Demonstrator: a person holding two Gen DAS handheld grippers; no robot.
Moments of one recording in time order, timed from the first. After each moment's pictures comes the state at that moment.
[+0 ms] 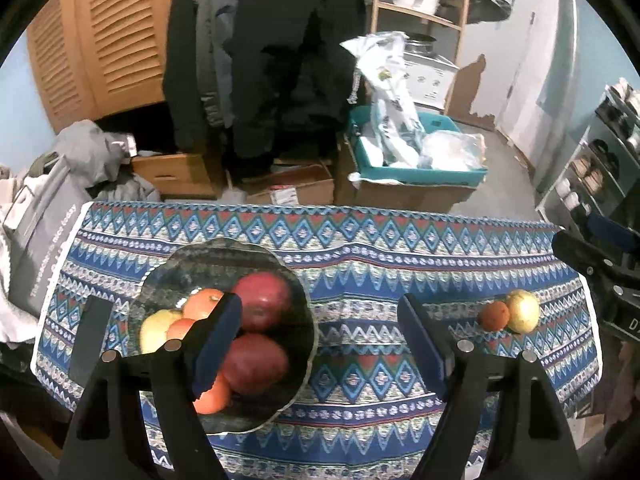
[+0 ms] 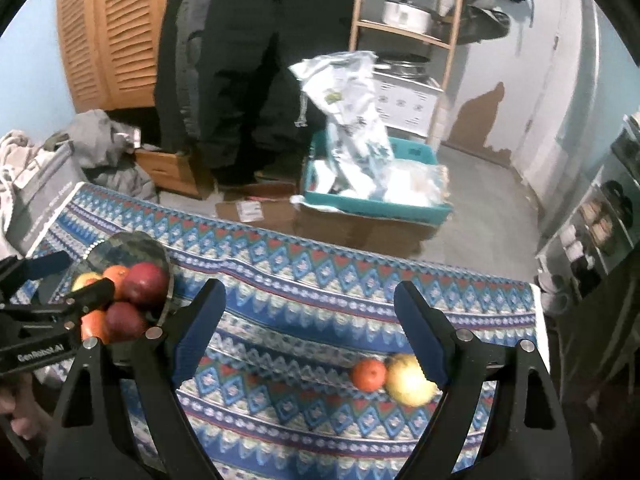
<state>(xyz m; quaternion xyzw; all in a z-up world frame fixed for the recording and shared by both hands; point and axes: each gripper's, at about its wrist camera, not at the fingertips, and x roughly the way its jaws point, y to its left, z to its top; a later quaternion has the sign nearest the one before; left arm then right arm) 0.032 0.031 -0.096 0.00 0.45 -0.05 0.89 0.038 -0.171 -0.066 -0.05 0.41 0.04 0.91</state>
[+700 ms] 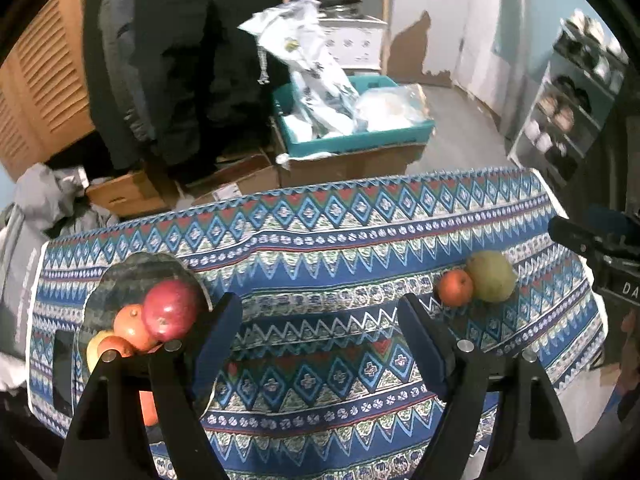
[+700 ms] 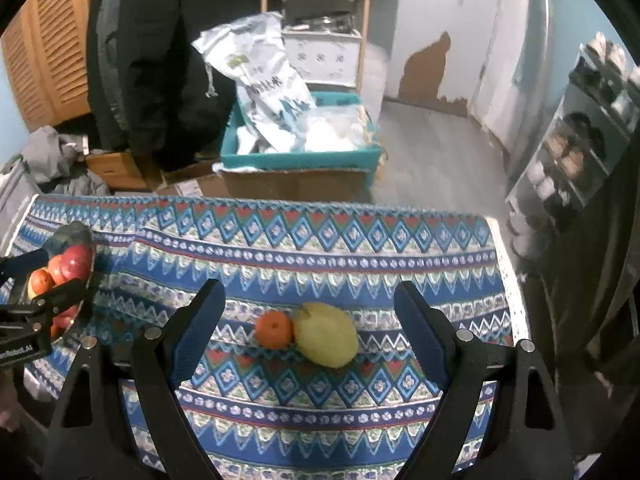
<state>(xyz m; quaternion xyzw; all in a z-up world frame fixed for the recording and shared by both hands) 0.032 -0.072 -0.127 0.08 0.47 -0.12 0.87 0.014 -0.284 -0.108 0.00 0.44 -0.03 0.90</state>
